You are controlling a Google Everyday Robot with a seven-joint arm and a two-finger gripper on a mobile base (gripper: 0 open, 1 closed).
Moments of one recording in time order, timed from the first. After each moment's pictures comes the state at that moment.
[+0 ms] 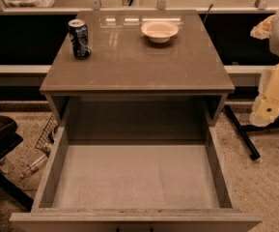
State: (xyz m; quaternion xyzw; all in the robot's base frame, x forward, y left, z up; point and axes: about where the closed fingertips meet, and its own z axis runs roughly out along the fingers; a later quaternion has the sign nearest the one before) arm 0.438 -0.214 0.986 -0.60 0.78 -0.05 0.17
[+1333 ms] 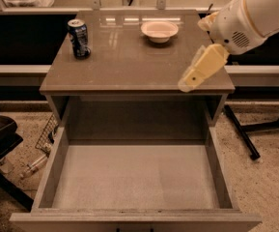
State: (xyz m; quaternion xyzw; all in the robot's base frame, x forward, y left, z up) arm 0.538 -0.120 0.968 -0.56 0.74 0.11 0.35
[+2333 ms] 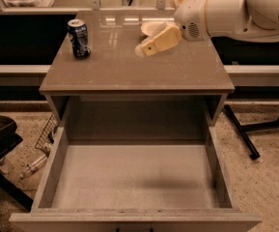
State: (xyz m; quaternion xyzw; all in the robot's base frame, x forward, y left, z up) arm 0.637 -0.039 0.999 -0.48 0.66 0.20 0.54
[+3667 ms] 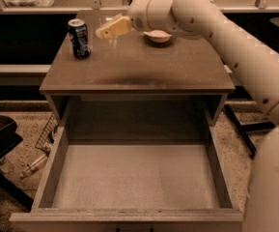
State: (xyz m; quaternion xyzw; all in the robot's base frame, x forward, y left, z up) arm 0.779 0.060 0.974 -0.45 0.63 0.20 0.61
